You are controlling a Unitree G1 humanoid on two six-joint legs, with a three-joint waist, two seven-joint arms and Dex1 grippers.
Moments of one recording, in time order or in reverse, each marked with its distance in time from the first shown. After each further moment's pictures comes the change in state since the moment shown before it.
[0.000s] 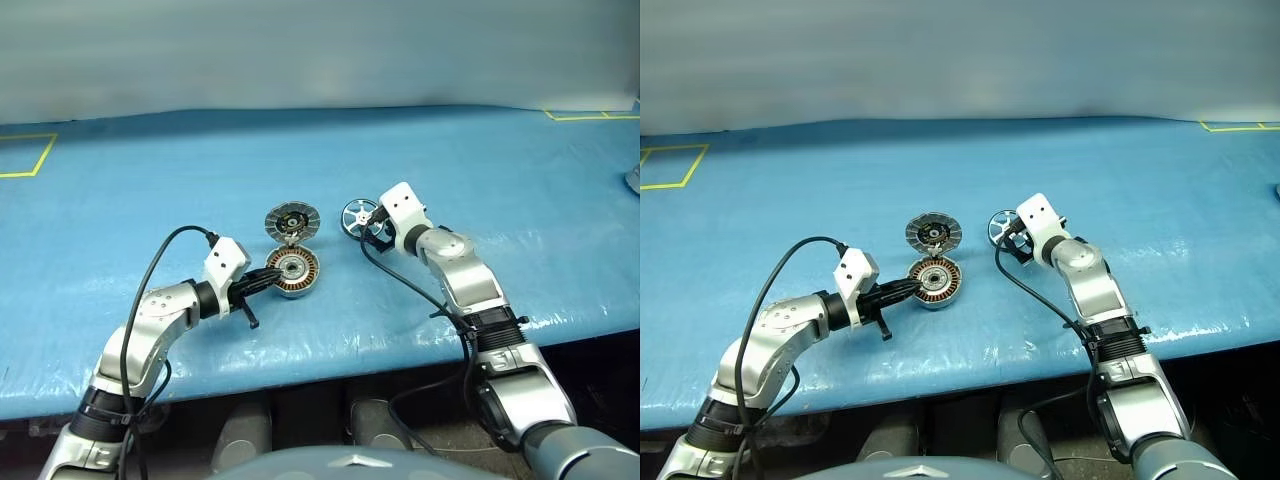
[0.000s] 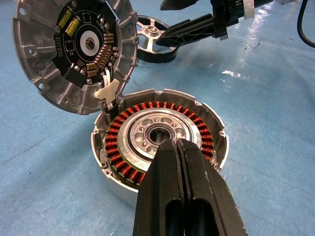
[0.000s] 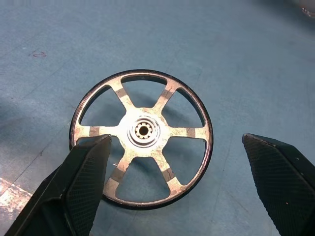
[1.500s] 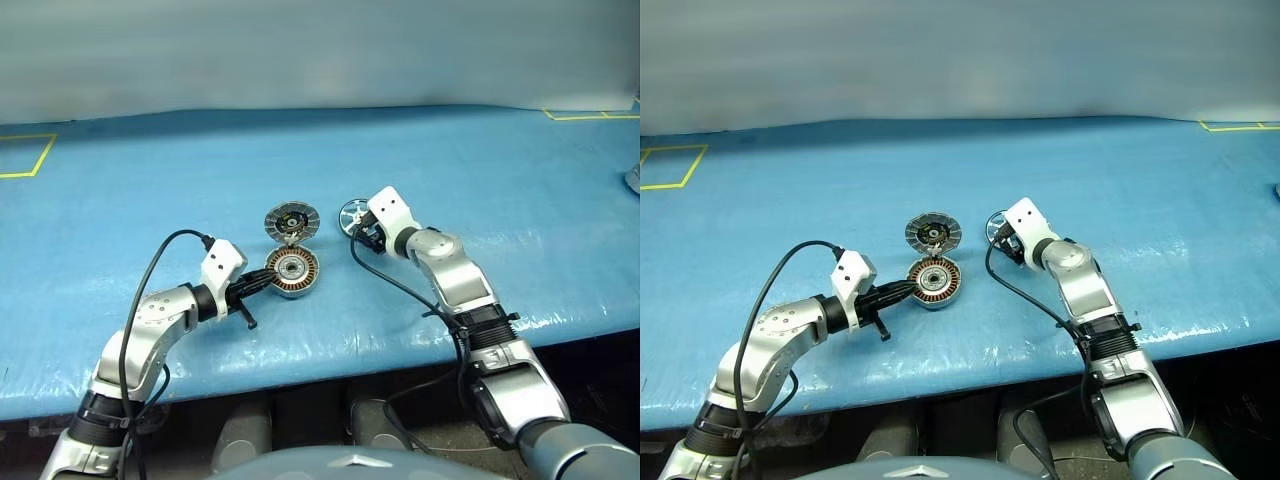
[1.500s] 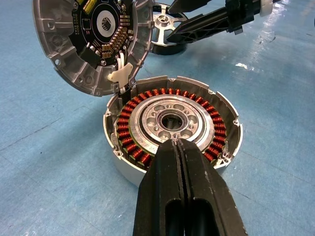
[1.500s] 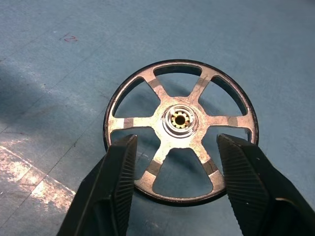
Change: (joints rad) left arm 0.019 -0.004 0.011 0.000 0.001 0.018 0.040; right arm -0.018 0.028 0.042 0.018 -0.036 0.048 0.047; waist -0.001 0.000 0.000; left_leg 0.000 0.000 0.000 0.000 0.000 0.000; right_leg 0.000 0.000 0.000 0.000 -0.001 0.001
